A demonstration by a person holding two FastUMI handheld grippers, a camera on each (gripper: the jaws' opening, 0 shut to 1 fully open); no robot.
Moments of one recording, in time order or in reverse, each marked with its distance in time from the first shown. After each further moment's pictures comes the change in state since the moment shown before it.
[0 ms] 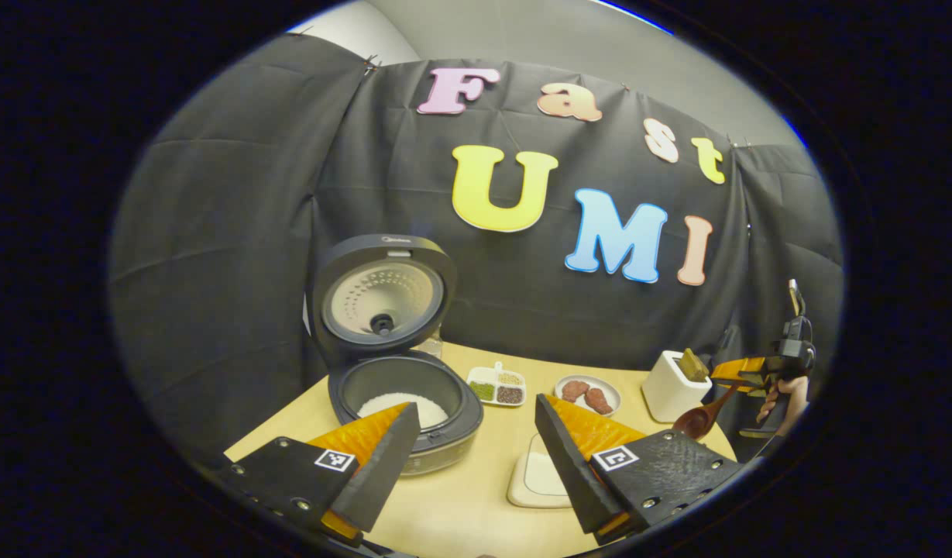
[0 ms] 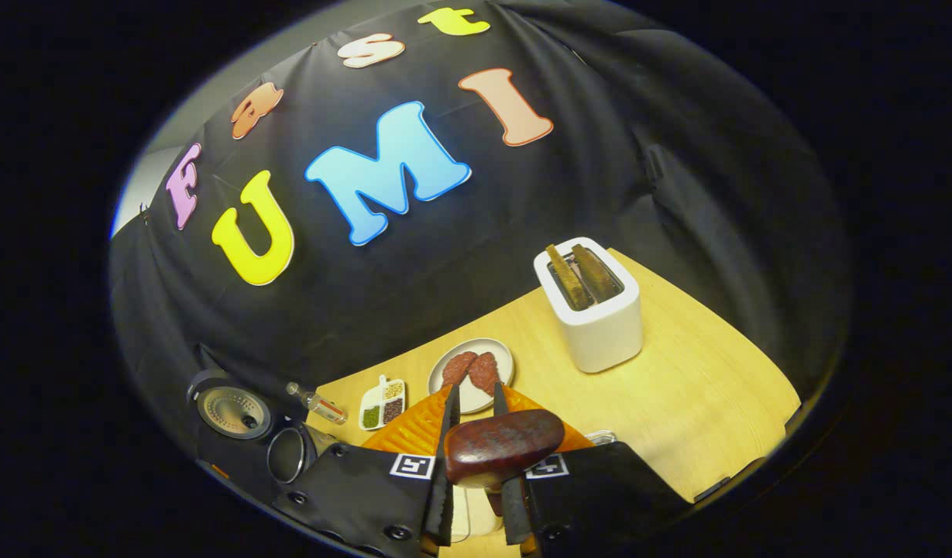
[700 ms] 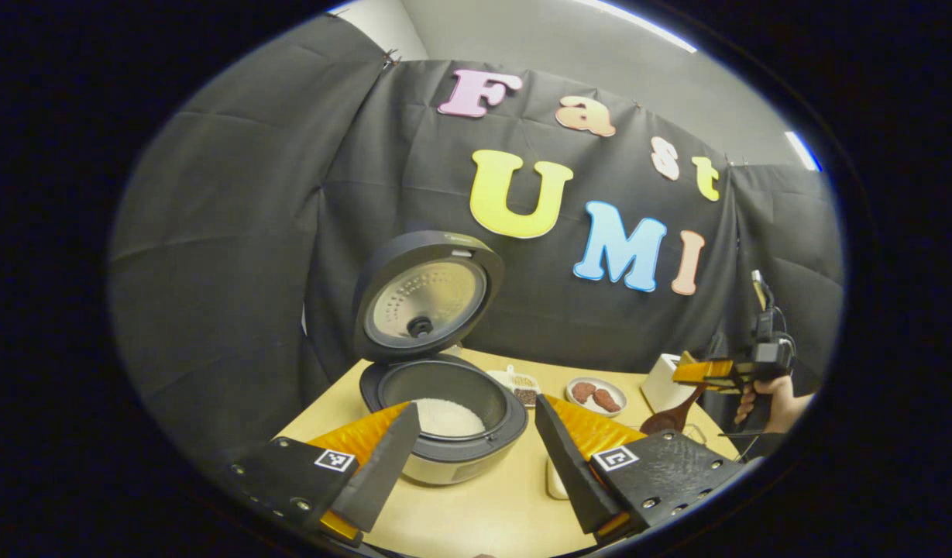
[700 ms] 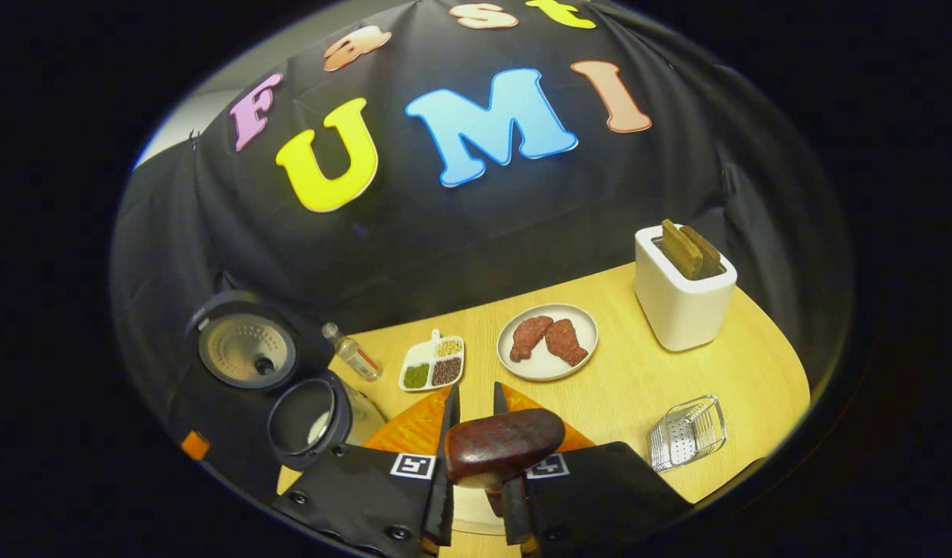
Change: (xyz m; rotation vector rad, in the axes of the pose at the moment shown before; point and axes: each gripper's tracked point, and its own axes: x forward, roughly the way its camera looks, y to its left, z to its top) left arm 0.005 0.094 -0.008 -0.016 -0.006 -0.090; right arm 0.033 0.102 -0.109 -0.246 0.116 0.062
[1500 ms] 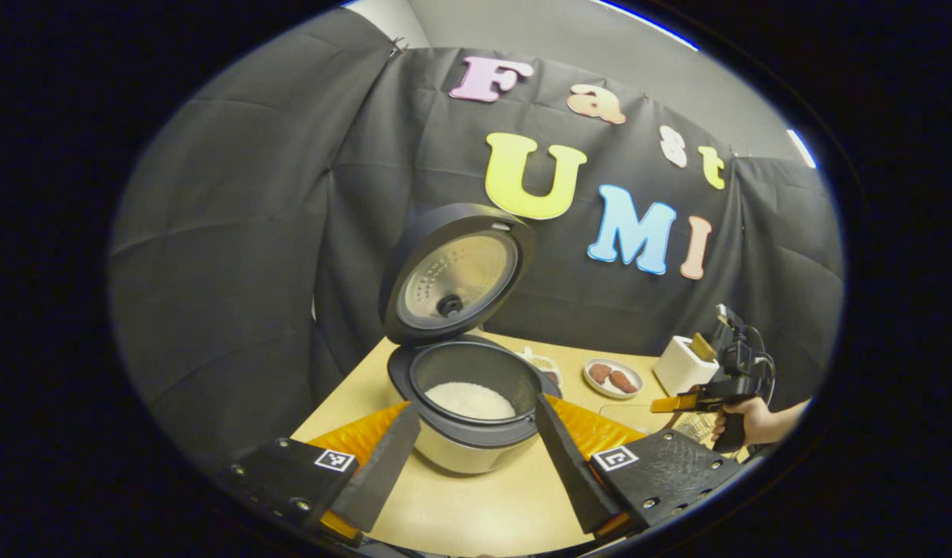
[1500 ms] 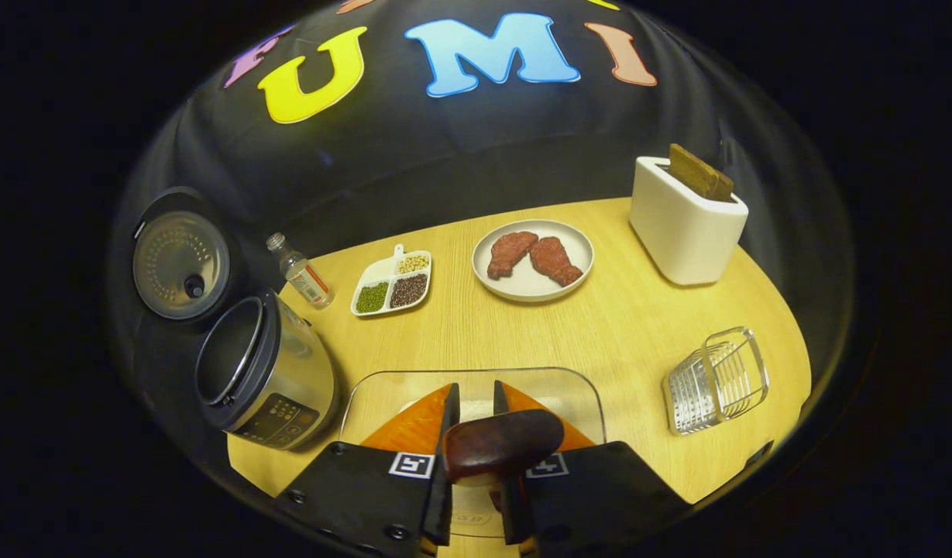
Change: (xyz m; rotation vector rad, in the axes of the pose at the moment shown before) left arm 0.002 0.057 -0.031 0.002 0.062 0.011; right arm 0.047 -0.006 -0.099 0.025 0.211 -0.104
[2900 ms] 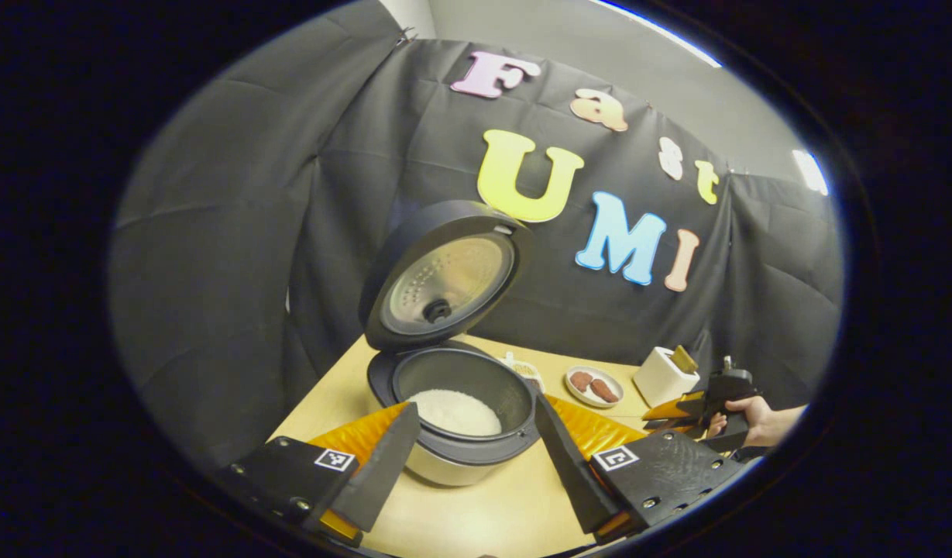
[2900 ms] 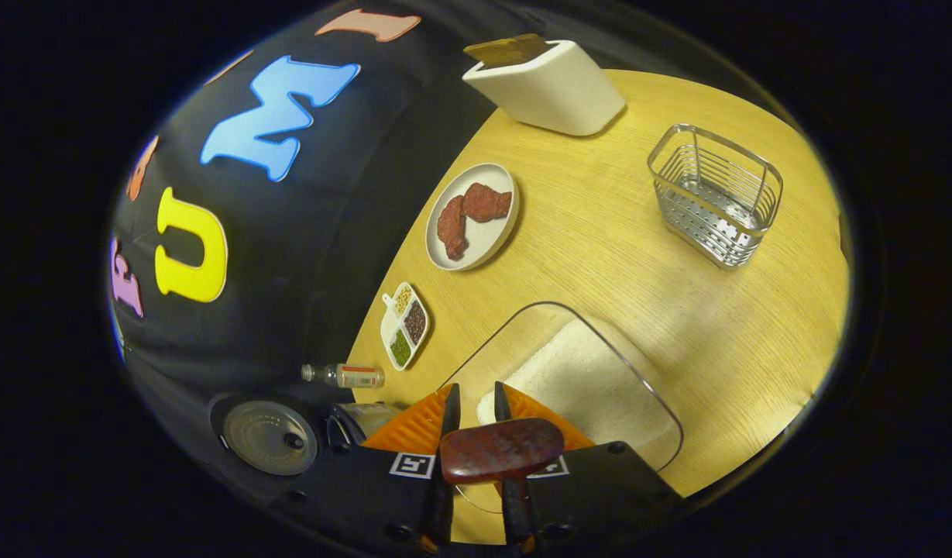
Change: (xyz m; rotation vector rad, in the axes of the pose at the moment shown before) left arm 0.035 -0.003 0.019 -0.019 -0.008 -0.108; right arm -0.013 -0.016 0.007 0.796 0.076 0.125
